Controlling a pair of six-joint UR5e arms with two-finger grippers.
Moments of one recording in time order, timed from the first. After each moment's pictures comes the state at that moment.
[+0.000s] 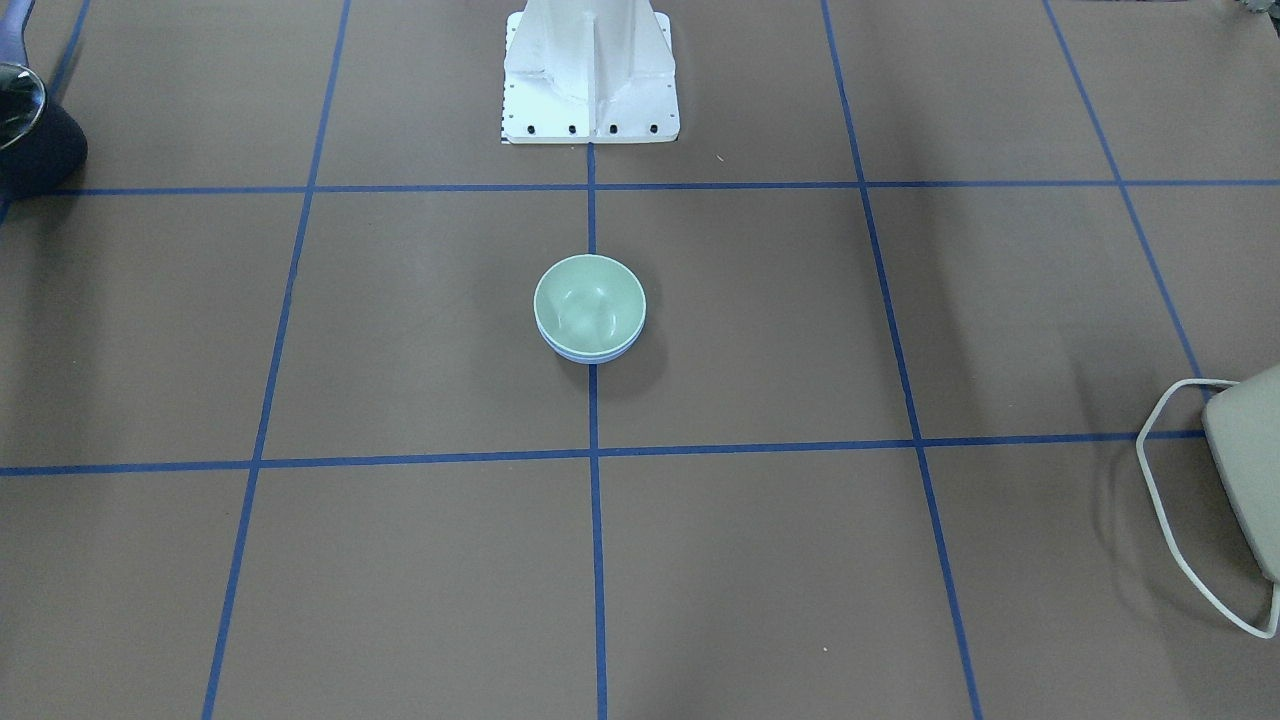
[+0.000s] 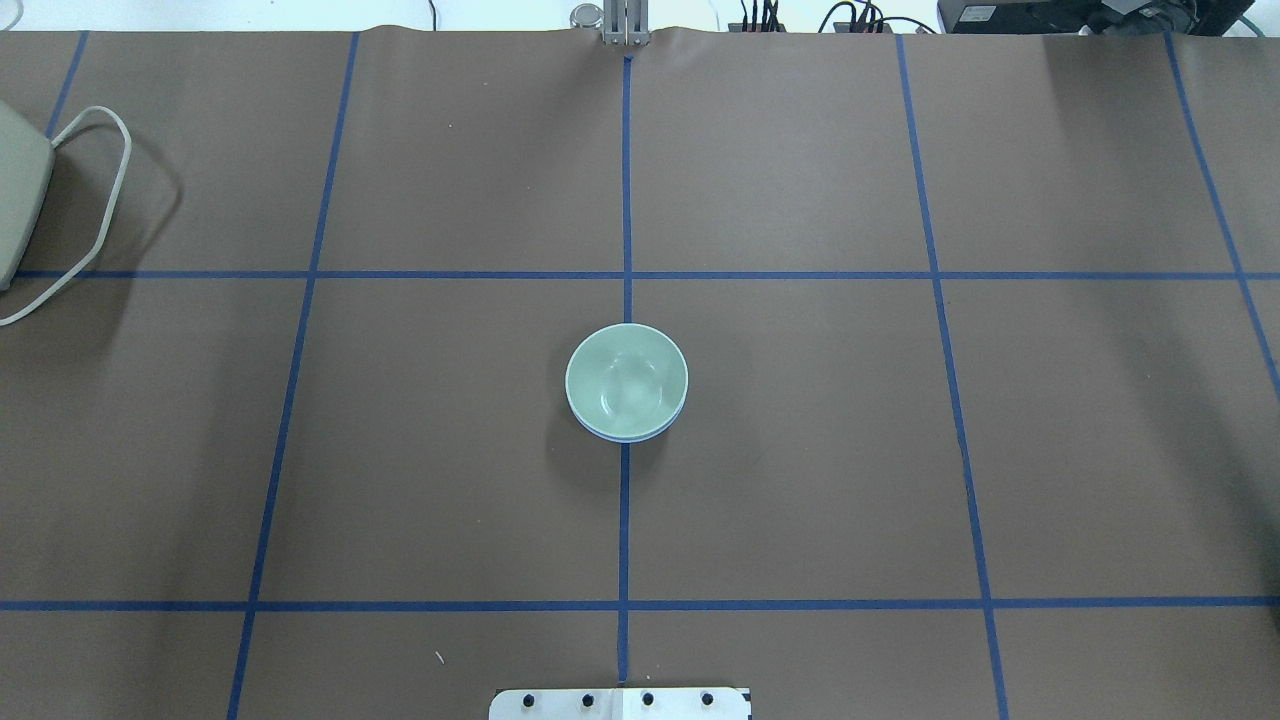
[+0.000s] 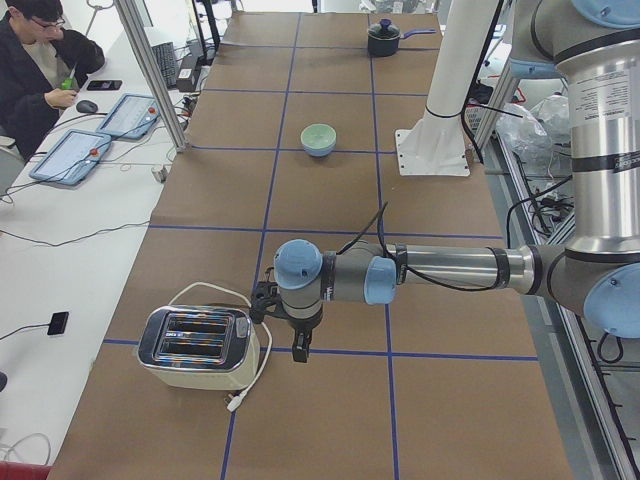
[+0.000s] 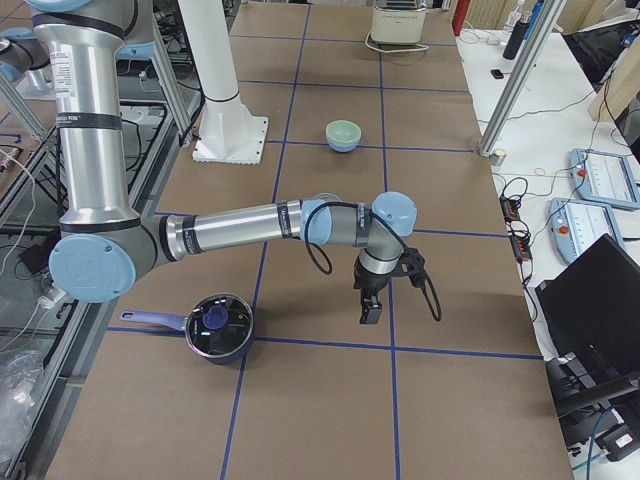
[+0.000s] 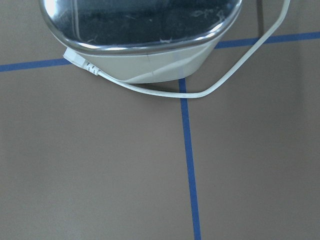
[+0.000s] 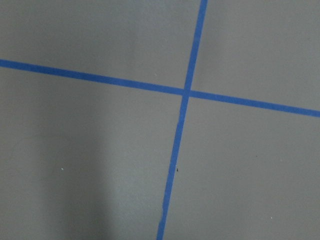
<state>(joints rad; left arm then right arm) -1.54 -1.40 -1.73 -1.60 -2.35 0.07 1.48 -1.57 1.72 -1.79 2.22 -0.10</state>
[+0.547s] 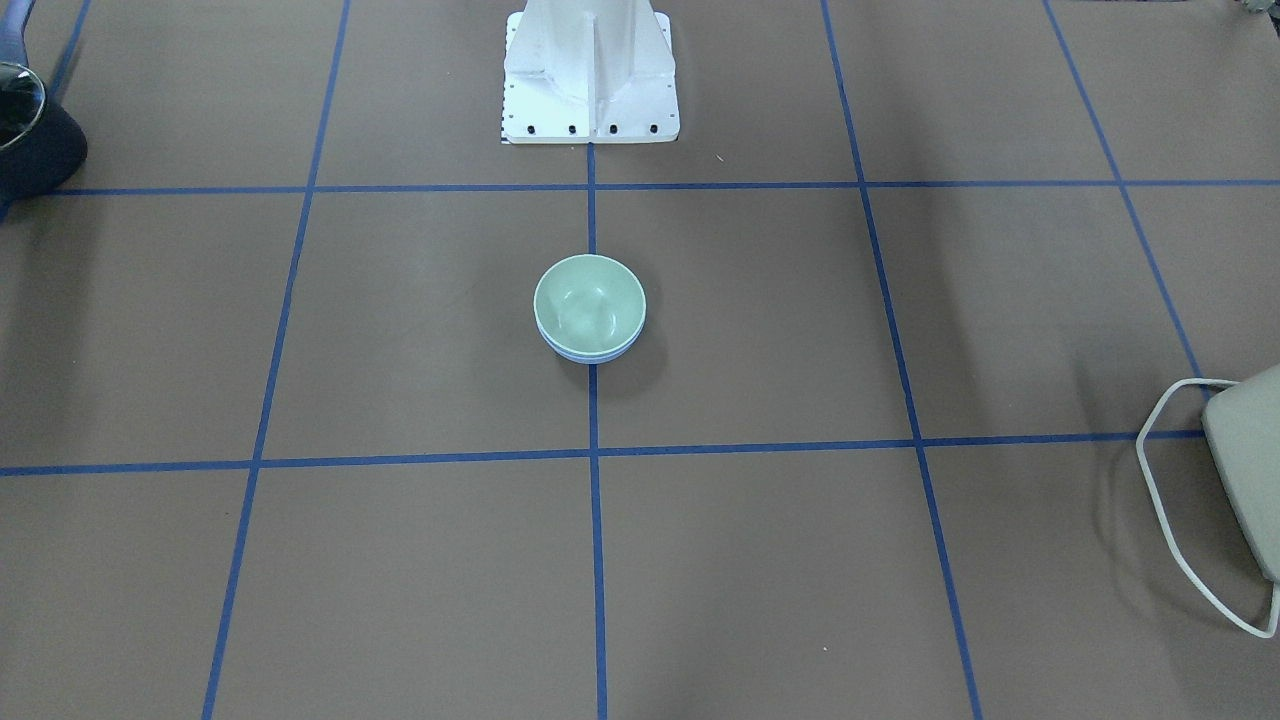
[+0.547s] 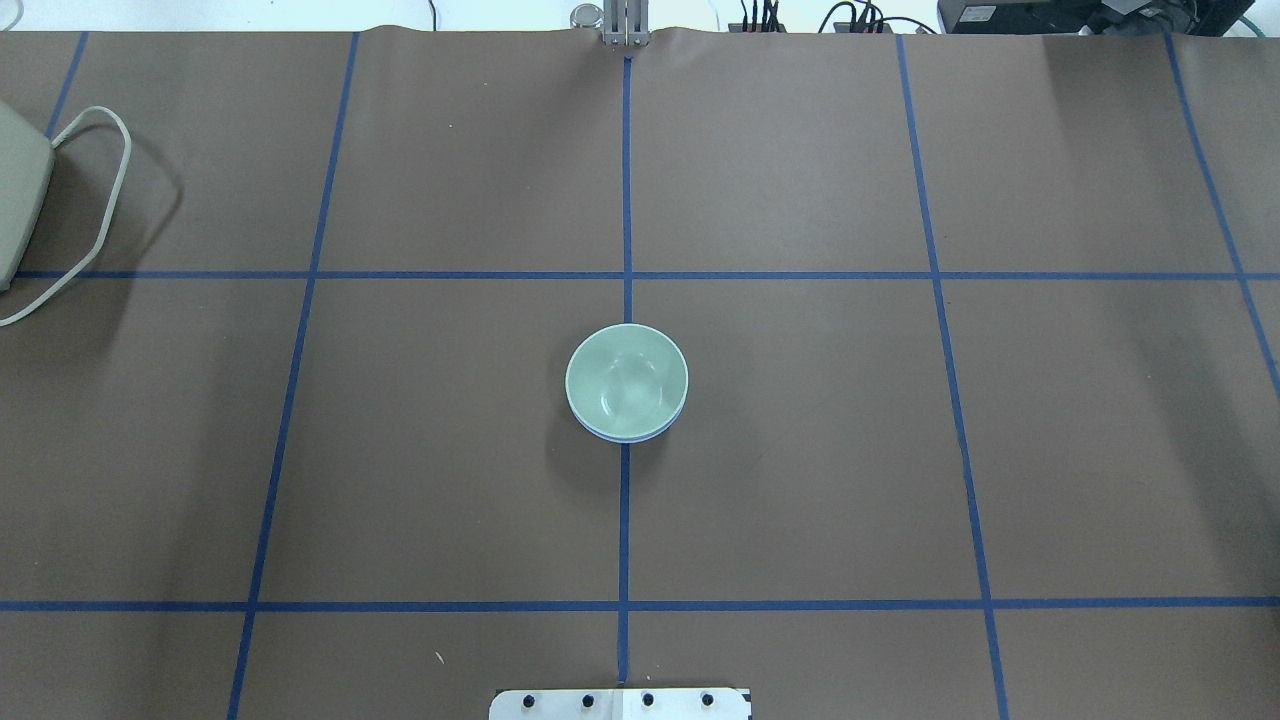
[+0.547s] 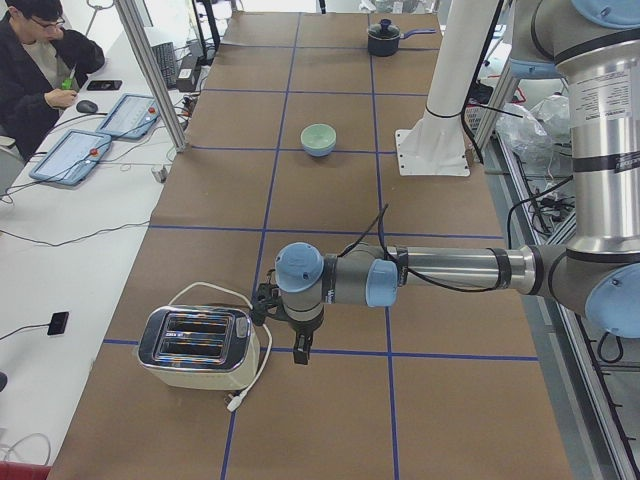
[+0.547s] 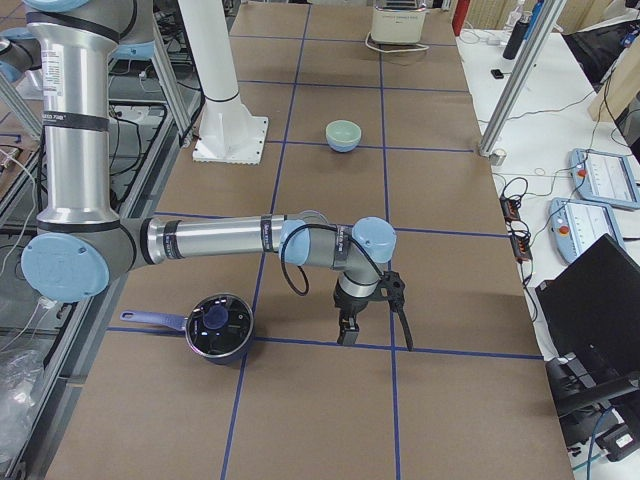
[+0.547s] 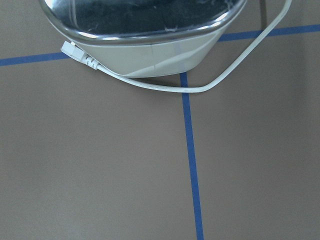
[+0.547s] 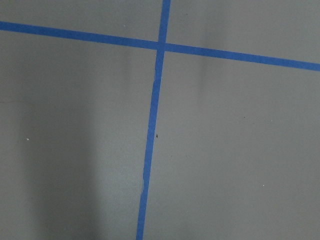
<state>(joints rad) -1.54 -1.40 -1.74 -1.60 -2.35 0.08 1.49 -1.62 1.72 -1.77 2.22 -0.10</state>
